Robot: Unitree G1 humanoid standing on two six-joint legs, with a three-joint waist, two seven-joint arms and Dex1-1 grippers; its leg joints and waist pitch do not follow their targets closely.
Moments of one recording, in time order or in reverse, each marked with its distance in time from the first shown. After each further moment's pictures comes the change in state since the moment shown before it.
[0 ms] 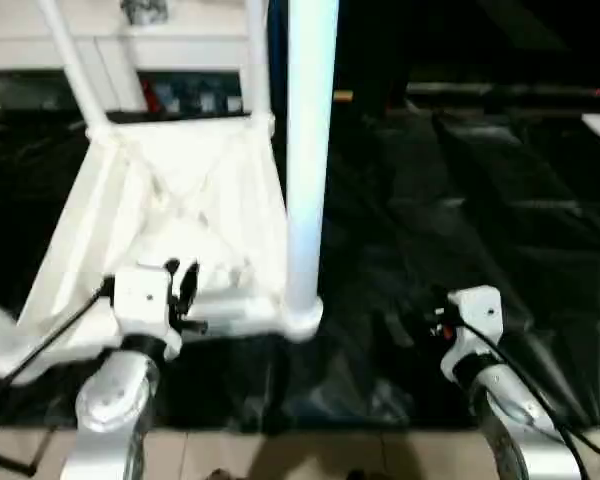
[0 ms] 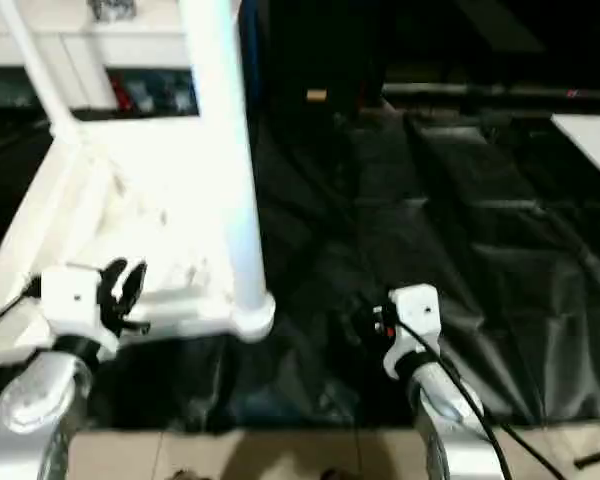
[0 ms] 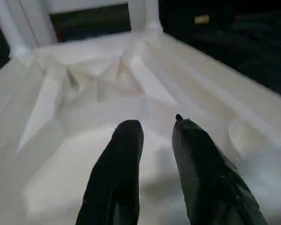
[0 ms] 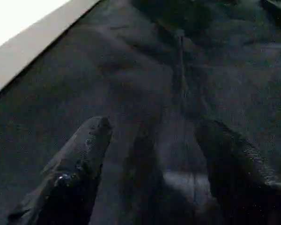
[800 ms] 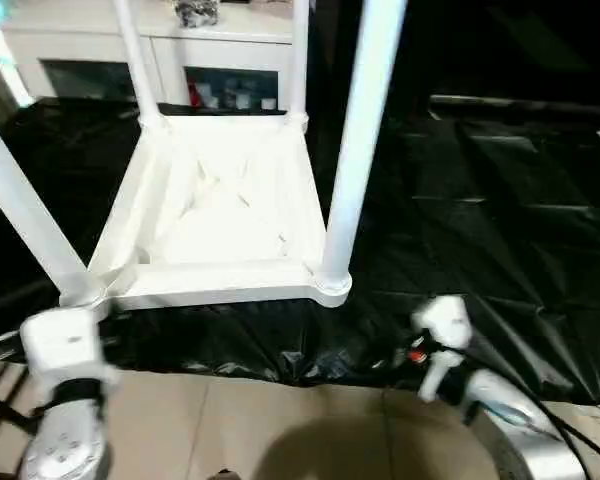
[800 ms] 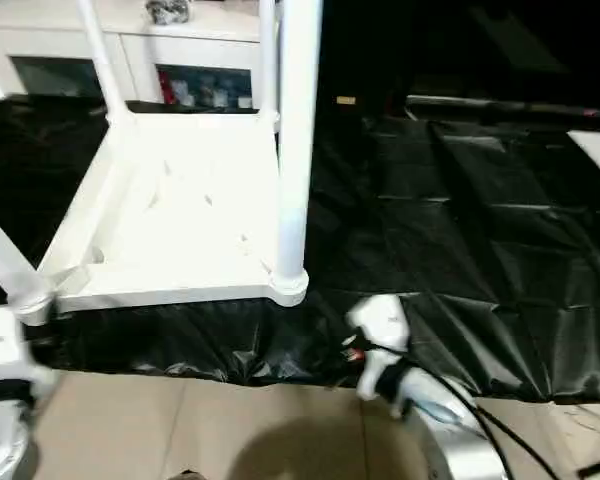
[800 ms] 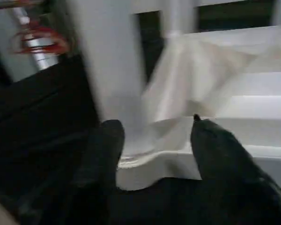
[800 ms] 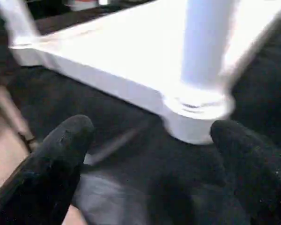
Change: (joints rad) left arm 0.121 -0.056 0.189 -0.100 0.041 -0.040 0.259; right arm -0.012 -0.094 0.172 -0.053 0.163 0.011 0.399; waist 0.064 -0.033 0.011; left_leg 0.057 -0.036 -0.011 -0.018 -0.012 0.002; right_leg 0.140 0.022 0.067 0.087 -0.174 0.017
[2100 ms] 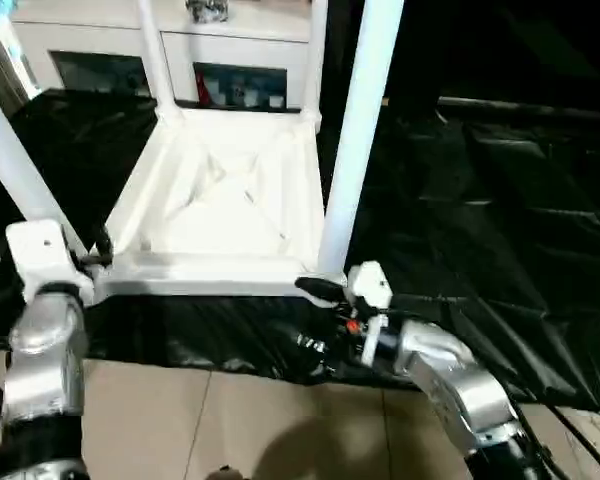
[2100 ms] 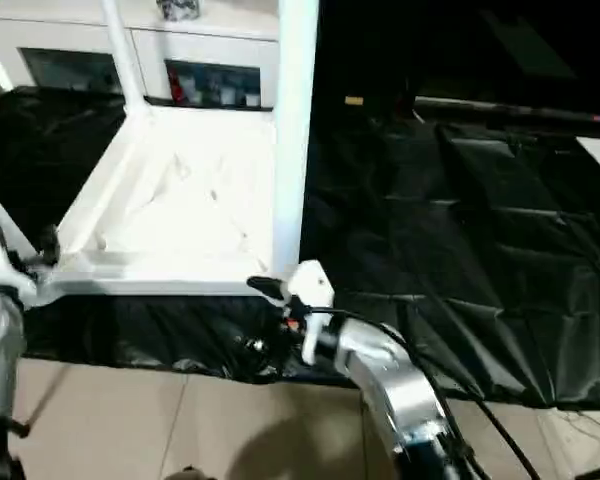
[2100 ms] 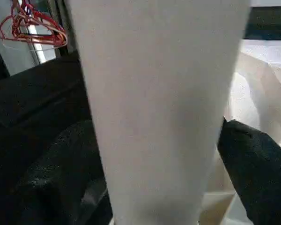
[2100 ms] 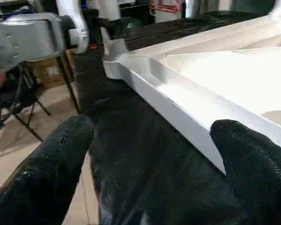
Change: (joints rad) left arm -0.566 0.293 0.119 0.698 -0.148 -0.037 -0.091; right arm -0.304 0.088 0.144 0.246 0.016 -0.010 0.157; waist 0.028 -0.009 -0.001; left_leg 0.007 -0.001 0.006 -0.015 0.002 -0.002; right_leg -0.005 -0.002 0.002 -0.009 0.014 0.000
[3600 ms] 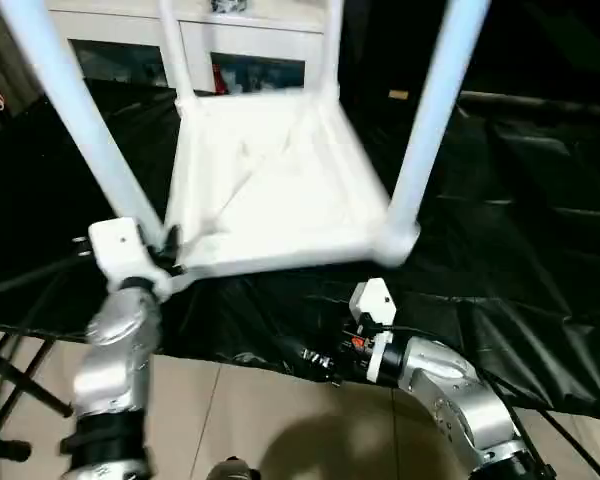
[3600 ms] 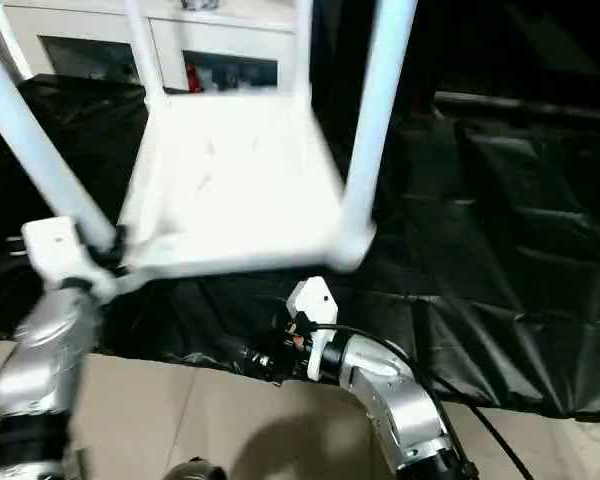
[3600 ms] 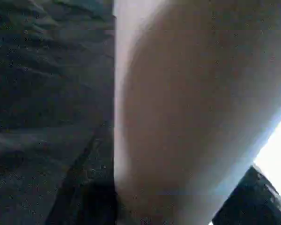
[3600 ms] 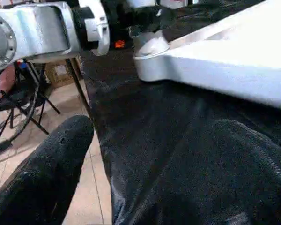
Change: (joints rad) left arm -0.041 -0.266 -0.108 -0.127 -0.155 0.123 -0.053; right arm 0.078 0.003 -0.027 0.018 -0.003 -0.042 -0.047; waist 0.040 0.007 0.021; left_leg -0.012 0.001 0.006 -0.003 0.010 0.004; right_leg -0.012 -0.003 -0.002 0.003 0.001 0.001
